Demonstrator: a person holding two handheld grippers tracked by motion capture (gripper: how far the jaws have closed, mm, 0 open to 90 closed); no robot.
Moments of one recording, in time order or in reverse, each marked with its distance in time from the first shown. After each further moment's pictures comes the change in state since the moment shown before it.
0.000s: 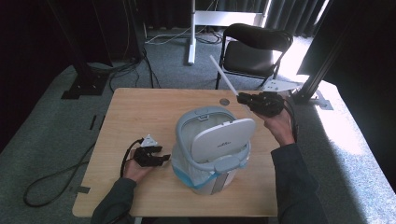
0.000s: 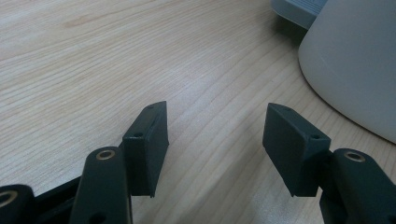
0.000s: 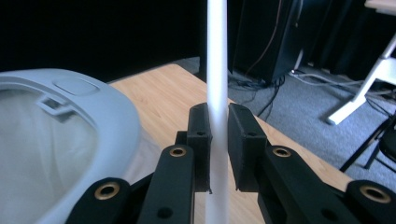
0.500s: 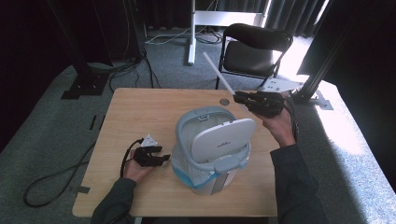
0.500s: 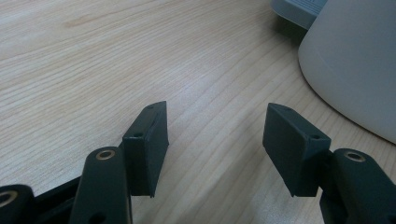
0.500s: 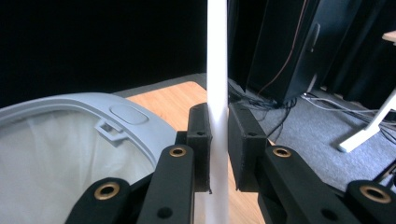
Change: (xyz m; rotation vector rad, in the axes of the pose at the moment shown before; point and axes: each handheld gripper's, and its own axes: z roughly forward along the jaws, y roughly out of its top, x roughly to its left) left arm 0.000 0.000 0.000 -0.001 0.000 -0.001; right arm 0.022 0.020 -0.010 -0.055 0.055 -0.061
